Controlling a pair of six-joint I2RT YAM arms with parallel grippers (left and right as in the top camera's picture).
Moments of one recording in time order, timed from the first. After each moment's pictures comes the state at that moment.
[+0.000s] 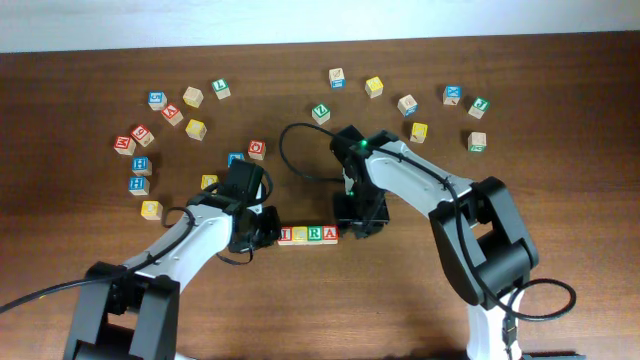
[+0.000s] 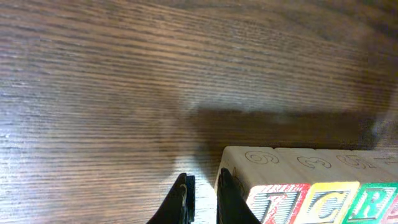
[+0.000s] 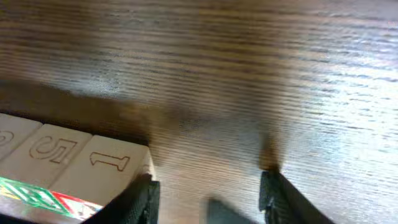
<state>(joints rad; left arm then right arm) -0.30 1.65 0.86 -0.57 0.21 -0.49 0.50 2.09 1.44 -1.07 -0.31 0.46</state>
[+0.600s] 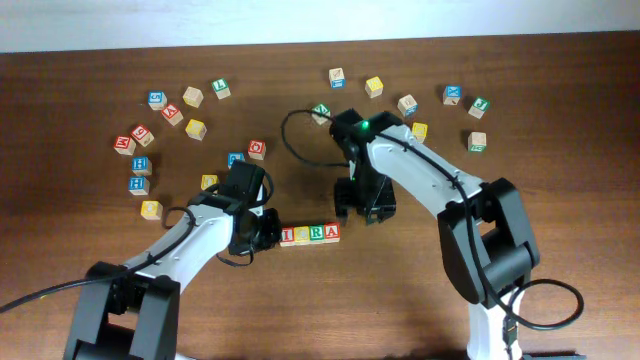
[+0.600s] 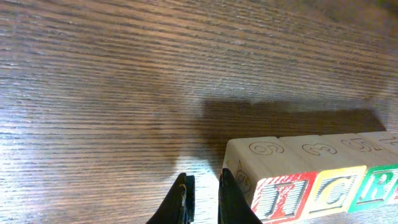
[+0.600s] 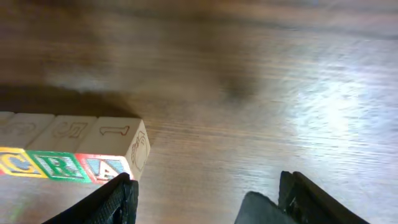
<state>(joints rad) -0.31 1.65 0.86 -0.60 0.21 -0.49 0.48 2.09 1.60 -1.24 -0.20 0.46</state>
